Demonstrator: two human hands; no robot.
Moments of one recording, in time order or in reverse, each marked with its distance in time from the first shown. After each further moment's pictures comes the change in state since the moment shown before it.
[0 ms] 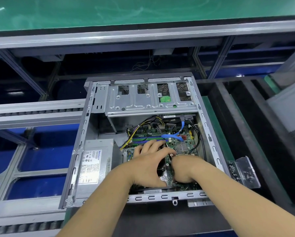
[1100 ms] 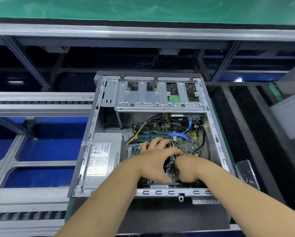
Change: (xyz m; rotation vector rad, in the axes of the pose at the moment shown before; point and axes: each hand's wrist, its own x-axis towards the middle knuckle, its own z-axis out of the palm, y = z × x) left_hand 0.004 -0.003 0.003 -0.032 0.009 0.020; right_hand 0.003 0.000 0.005 -0.002 0.021 -0.029
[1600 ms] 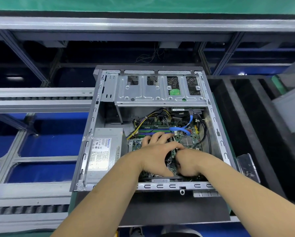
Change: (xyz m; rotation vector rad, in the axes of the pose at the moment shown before) left_hand 0.002 0.000 -0.002 0.011 -0.013 0.002; right_hand -0.004 -0.002 -0.002 -0.014 0.002 -0.017
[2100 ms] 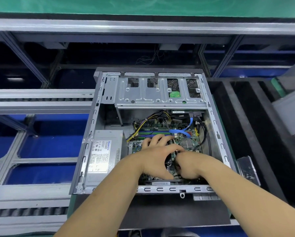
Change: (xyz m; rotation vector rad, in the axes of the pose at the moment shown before) left_hand -0.001 0.001 0.000 -0.012 0.001 0.006; right_hand -0.001 0.000 0.000 0.014 -0.029 -0.013
